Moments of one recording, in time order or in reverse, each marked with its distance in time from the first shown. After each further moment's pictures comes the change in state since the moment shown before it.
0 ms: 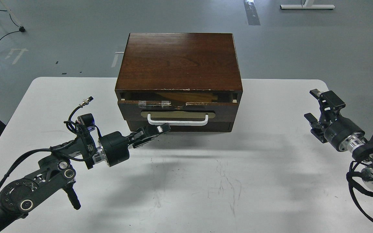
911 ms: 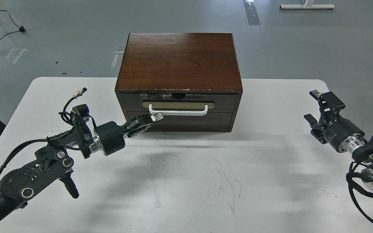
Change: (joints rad) left arm -0.057 -0.008 0.001 0.079 -0.021 0.007 0.002; right arm -0.005 0.002 0.002 0.000 0.000 -0.001 0.000
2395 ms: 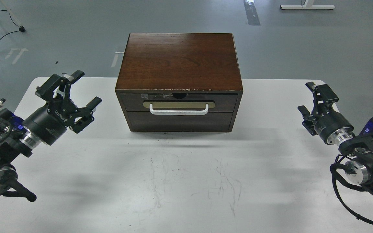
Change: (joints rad) left arm 0.234 0.284 -0.160 -0.066 -0.925 -0.109 -0.032; right arm 0.005 0.148 0.163 -0.063 0.042 -0.055 0.000
